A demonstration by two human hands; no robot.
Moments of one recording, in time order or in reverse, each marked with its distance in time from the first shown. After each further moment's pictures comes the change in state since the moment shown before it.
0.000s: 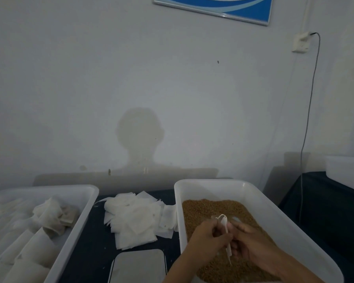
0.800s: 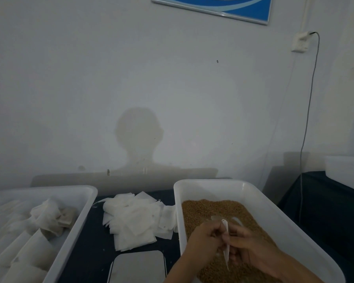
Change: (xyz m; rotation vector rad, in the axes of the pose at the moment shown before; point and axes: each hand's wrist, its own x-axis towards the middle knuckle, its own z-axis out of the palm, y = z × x) left_hand 0.005 -0.010 -0.002 -0.046 -0.024 0.025; right_hand 0.002 0.003 -0.008 -0.135 -0.188 0.009
